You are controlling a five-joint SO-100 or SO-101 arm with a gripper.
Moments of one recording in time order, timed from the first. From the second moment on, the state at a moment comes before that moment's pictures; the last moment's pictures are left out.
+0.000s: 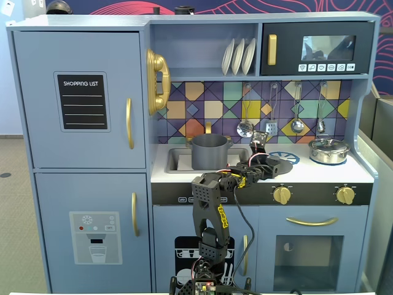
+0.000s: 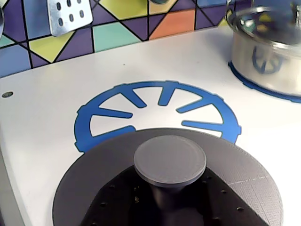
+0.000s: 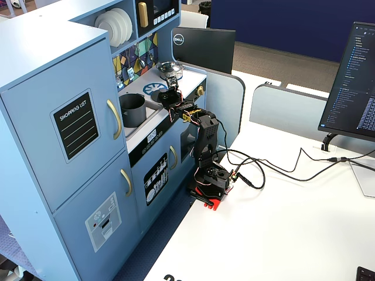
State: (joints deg) arm 31.6 100.9 116.4 -15.4 -93.2
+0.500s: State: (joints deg) arm 34.5 101.5 116.6 -14.7 -89.7
